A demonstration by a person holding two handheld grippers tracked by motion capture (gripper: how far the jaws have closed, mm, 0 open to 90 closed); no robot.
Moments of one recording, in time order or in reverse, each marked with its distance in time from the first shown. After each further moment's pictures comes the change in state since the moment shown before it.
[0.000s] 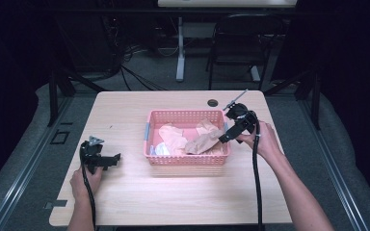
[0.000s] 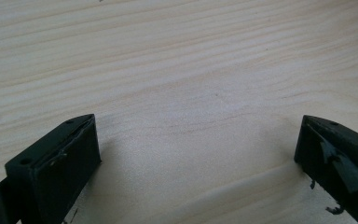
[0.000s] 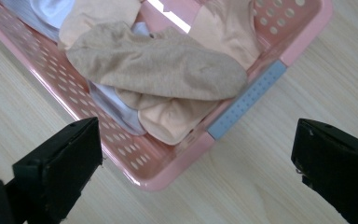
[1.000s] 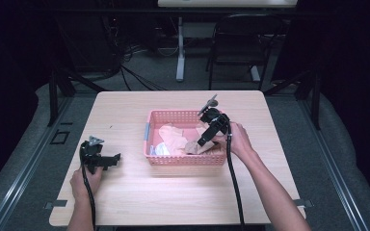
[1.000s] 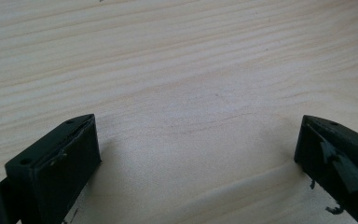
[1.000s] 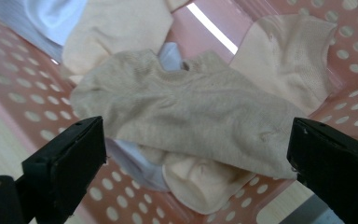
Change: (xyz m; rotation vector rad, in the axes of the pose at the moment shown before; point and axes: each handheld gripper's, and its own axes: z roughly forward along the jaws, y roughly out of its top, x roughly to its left) left arm 0.000 0.000 0.000 0.001 0.001 0.000; right arm 0.028 0.043 0.068 0.078 0.044 -0.045
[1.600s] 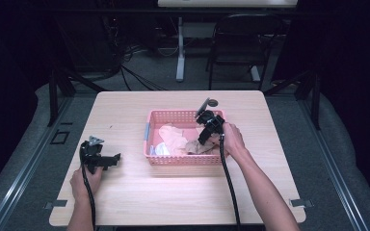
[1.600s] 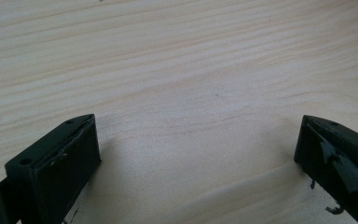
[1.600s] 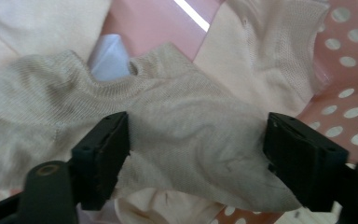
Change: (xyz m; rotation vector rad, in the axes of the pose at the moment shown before) left arm 0.000 0.000 0.000 -0.001 0.001 -0.001; right arm -0.013 0.012 0.043 0.091 -0.128 0.023
